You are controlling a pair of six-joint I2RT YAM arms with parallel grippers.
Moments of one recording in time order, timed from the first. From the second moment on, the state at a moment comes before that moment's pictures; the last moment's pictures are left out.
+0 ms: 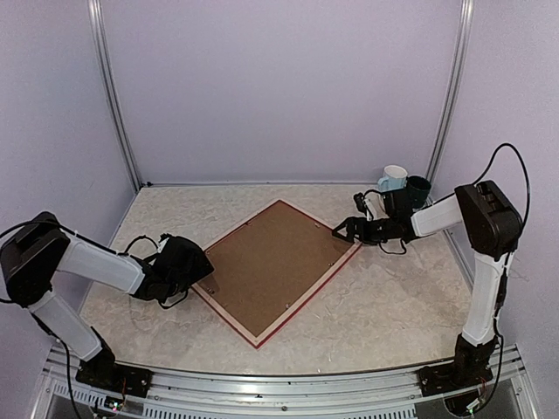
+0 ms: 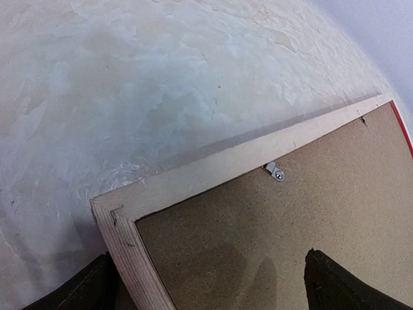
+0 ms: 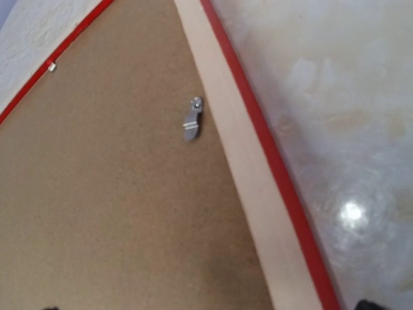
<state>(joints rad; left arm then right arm) -0.68 1.56 0.54 0.21 -0.52 -1.05 0.28 2.02 1.10 0.23 -0.63 0.29</state>
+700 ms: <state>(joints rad) -0.59 1.74 0.68 0.34 -0.38 -0.81 0.33 1.75 0.78 0.23 -0.44 0.33</state>
